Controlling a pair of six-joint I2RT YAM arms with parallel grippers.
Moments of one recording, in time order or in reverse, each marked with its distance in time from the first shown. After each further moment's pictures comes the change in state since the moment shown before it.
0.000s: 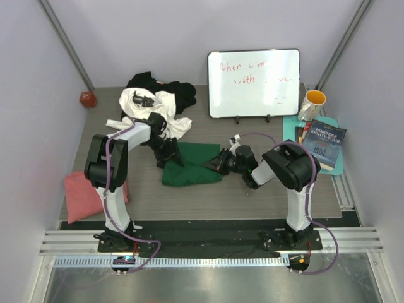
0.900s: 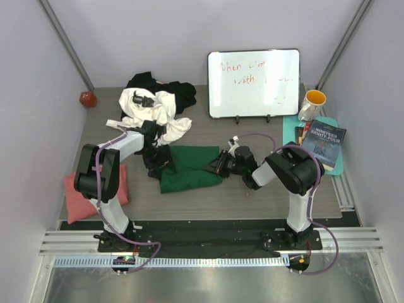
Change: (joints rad) left arm 0.018 -0.151 -0.179 0.000 -0.140 -0.092; right arm 0.018 -0.060 -0.008 -0.103 0.011 -0.047
